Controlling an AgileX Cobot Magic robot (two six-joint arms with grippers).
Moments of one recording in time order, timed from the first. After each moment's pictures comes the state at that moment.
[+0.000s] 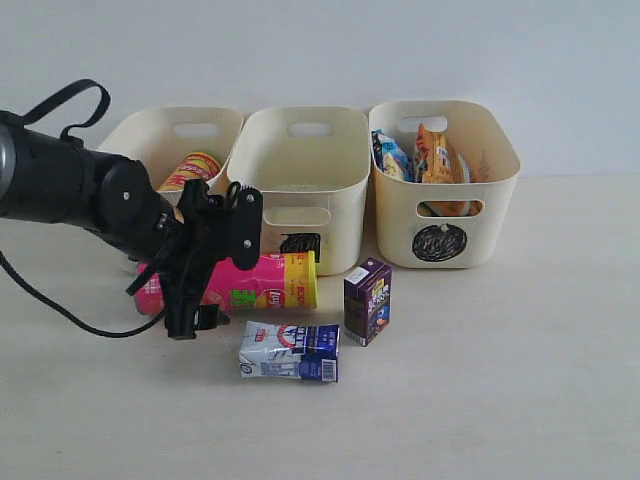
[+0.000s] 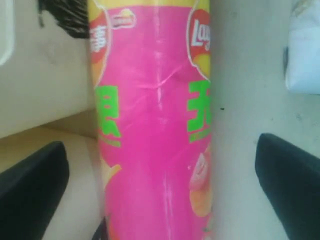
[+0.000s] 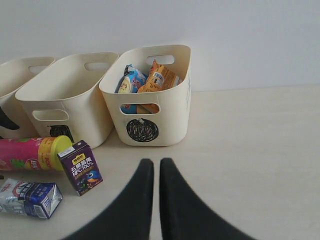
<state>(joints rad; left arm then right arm) -0.43 1.97 -1.19 -0.05 0.30 1.27 0.32 0.21 -0.31 -0.29 0.39 0.45</state>
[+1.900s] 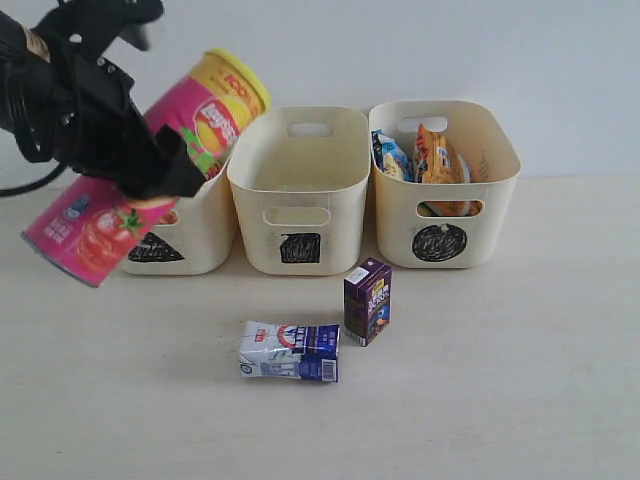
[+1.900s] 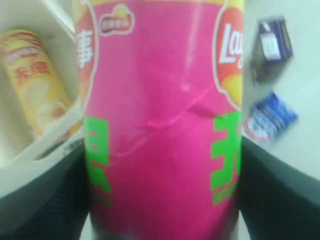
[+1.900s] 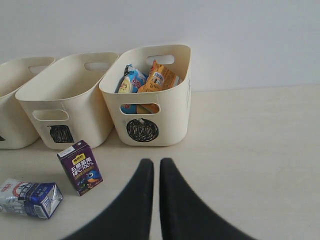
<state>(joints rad) -0.45 1.47 -1.22 -0.03 0.66 0.30 0.32 0.21 -0.31 -0.29 0.39 0.45</state>
